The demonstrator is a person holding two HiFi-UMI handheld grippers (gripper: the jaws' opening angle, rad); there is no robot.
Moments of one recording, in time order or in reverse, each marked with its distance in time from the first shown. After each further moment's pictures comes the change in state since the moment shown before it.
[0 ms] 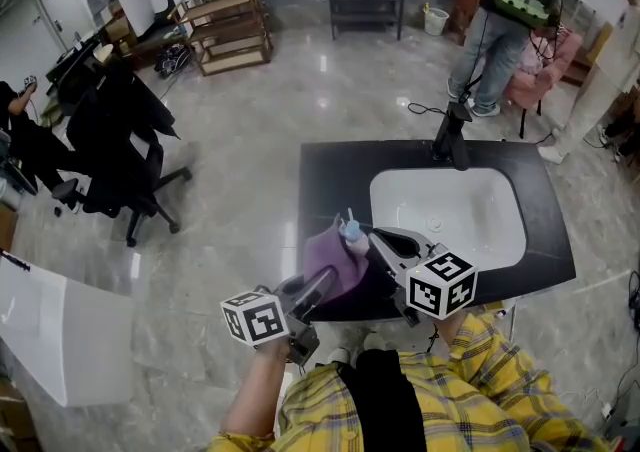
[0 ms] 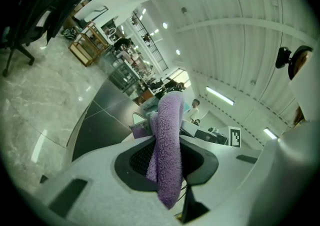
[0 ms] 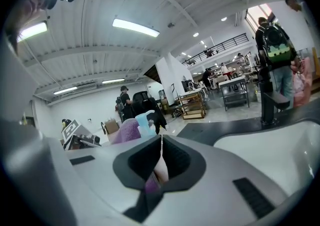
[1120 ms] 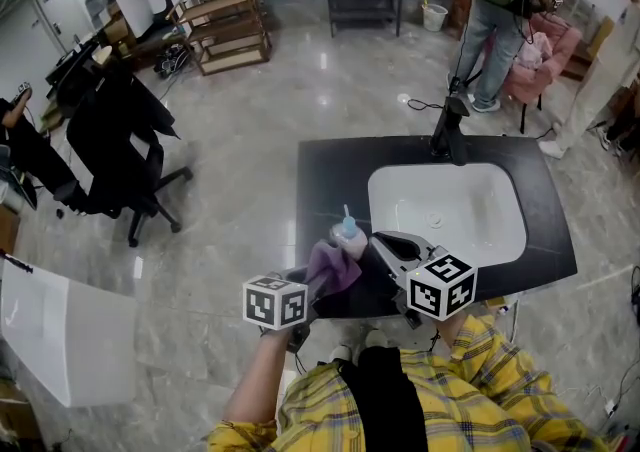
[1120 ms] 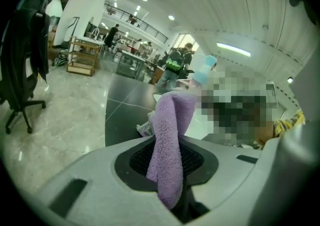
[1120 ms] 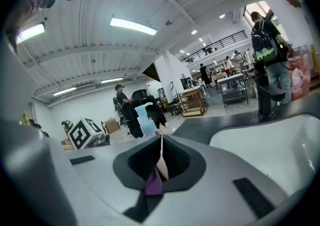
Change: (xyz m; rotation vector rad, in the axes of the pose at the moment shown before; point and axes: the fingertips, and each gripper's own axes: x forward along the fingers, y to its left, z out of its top) left arm 0.013 0.058 -0.038 0.293 0.331 0.305; right arm -0.008 -0.003 -0.018 0.023 0.024 -0.004
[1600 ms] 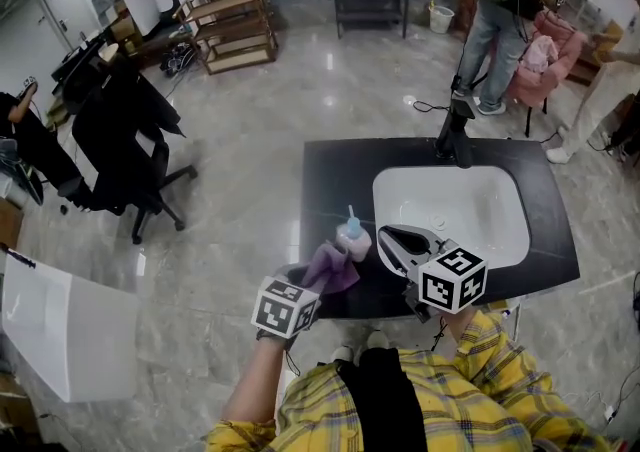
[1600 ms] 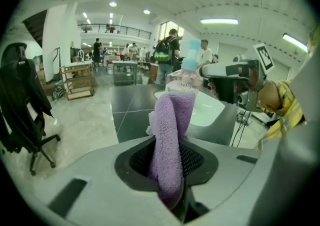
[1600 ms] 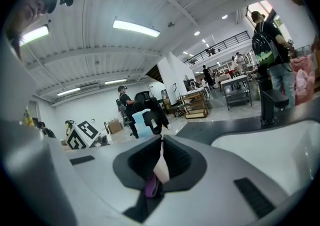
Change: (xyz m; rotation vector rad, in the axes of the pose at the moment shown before) left arm -0.006 0.009 -0.002 0.291 0.064 0.137; right arm -0.003 -0.008 0.012 -0.019 -0.020 0.041
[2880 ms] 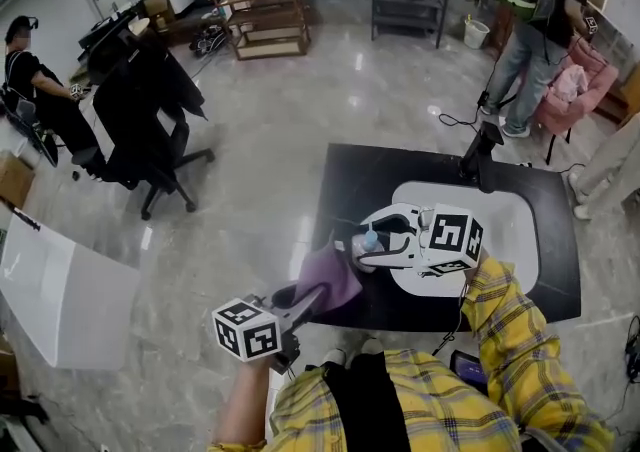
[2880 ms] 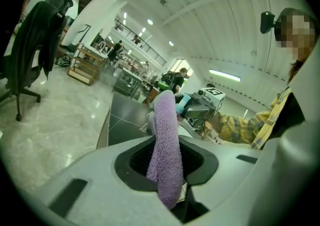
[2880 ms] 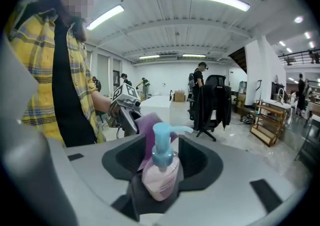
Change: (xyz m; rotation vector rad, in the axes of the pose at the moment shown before) left arm -0.069 -0.006 0.021 -0.379 -0.348 -0.205; right arm 0.052 0.065 0.002 -0.624 0.296 0.767
